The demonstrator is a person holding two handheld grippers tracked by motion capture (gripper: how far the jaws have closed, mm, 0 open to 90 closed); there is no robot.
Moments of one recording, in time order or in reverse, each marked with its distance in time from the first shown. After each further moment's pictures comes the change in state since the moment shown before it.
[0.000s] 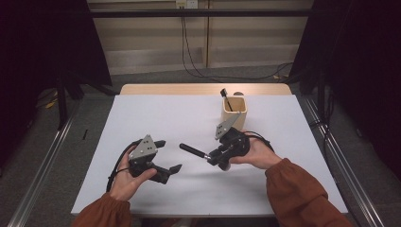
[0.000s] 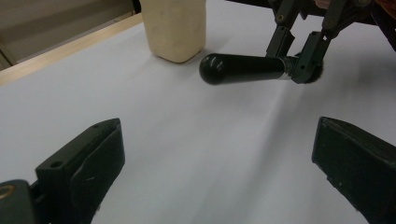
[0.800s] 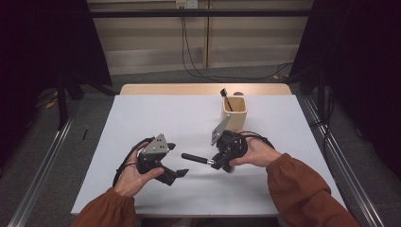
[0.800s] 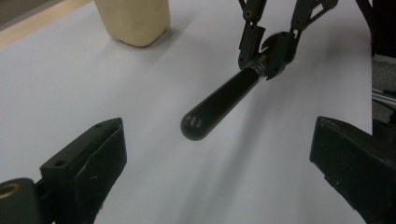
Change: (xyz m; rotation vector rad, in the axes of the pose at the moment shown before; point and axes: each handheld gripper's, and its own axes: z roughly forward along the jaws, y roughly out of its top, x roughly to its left) left arm -0.006 0.015 0.014 0.132 -0.120 0.047; right arm 0.002 0.005 0.008 0.199 0.013 -0.041
